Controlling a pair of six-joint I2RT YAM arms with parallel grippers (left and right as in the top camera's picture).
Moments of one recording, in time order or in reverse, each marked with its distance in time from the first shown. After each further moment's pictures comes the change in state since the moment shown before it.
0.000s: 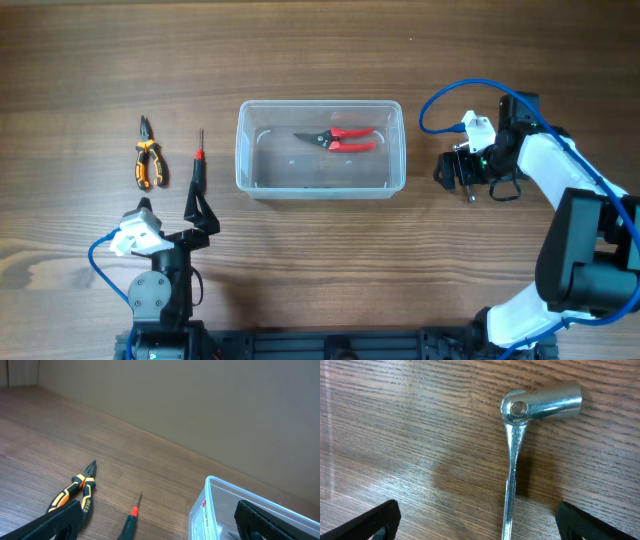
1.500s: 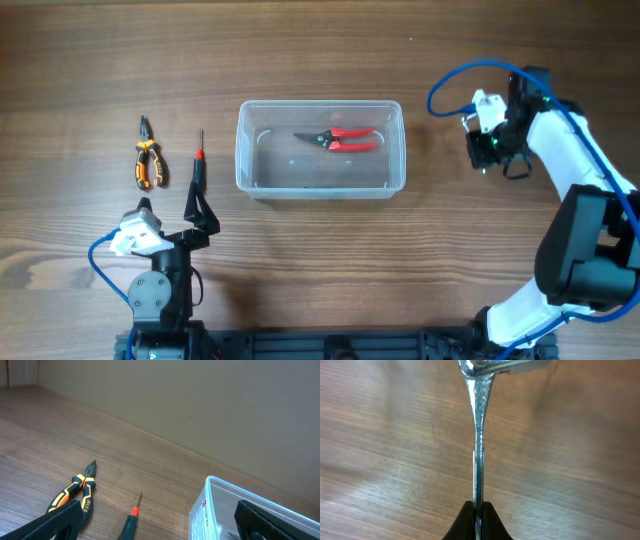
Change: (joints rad) left arm 0.000 0.000 0.000 0.000 0.000 0.000; right arm -0.001 0.027 0.227 -0.156 0.126 -0.050
